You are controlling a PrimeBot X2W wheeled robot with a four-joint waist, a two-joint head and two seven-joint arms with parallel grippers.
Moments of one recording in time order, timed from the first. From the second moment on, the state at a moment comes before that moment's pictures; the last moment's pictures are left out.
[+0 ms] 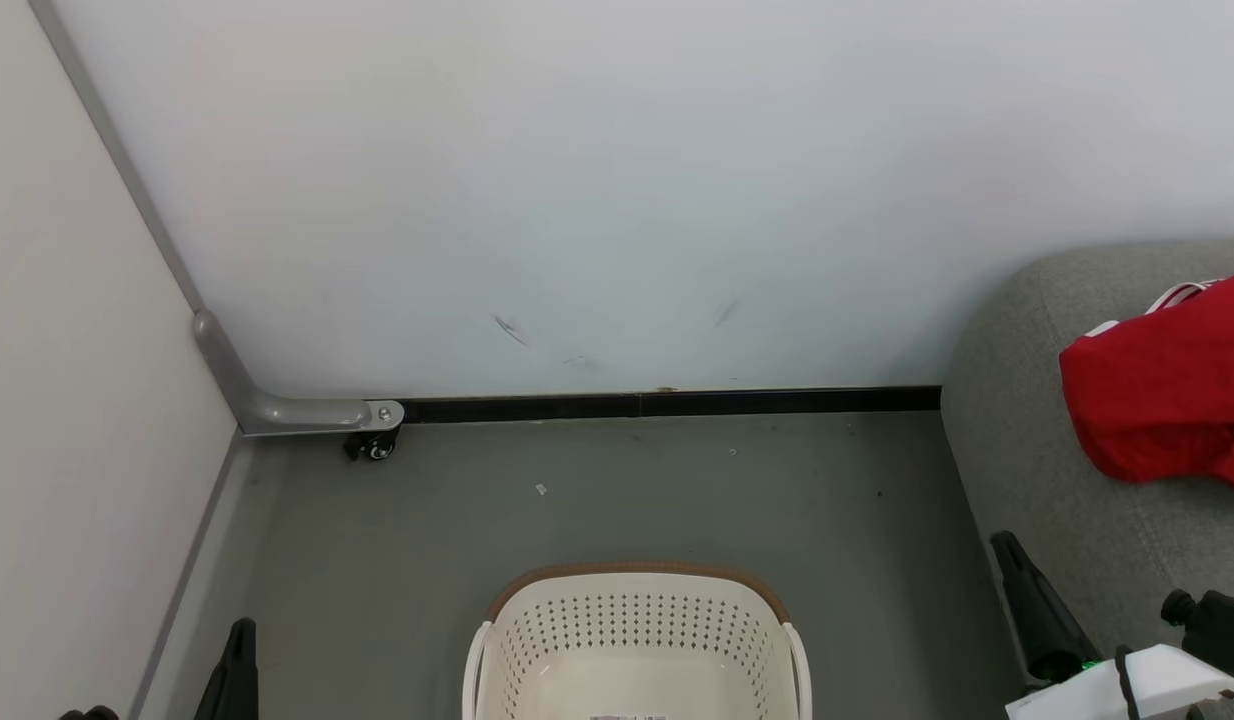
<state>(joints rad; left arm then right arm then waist) 0.14 0.11 -0.02 0.08 -0.87 -0.02 -0.13 0.08 -0.13 0.07 0.08 0.73 0.12 -0.16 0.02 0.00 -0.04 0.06</state>
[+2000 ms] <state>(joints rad) -0.04 0.06 0.05 0.25 -1.58 -0.11 0.08 -0.04 -0.10 -0.04 0.24 1.62 0.12 0.02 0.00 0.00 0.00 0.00</state>
